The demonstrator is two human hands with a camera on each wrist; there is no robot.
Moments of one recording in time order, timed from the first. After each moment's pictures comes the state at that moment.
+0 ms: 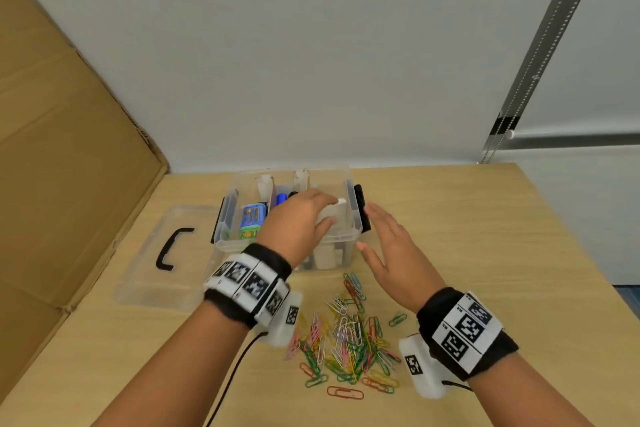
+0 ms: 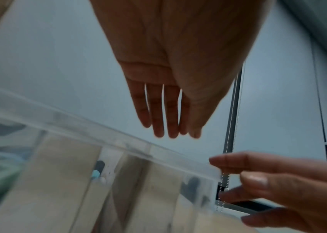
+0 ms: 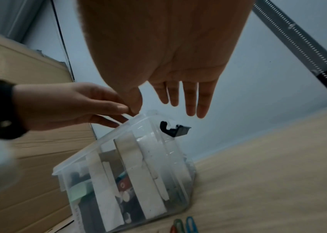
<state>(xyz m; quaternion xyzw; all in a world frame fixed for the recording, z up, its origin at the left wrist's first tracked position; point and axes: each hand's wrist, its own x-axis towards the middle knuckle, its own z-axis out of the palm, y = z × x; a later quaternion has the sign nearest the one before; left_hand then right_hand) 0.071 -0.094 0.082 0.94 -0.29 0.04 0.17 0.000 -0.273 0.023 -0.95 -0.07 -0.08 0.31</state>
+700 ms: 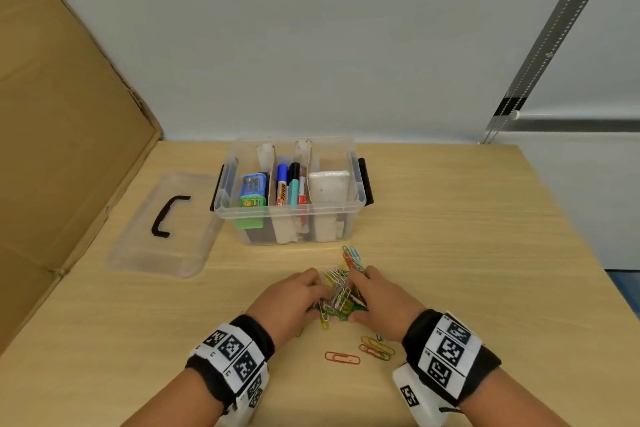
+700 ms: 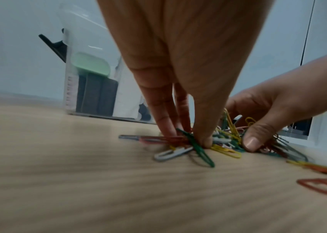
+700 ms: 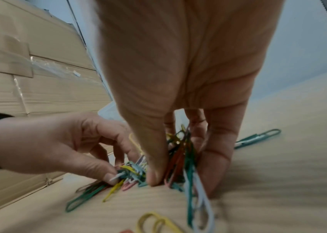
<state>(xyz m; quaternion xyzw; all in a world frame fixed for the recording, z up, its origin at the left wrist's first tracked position) -0.010 -0.048 -0.026 0.91 -0.37 -0.15 0.11 -0.047 -0.240 -0.020 -0.95 -0.05 0.23 0.22</state>
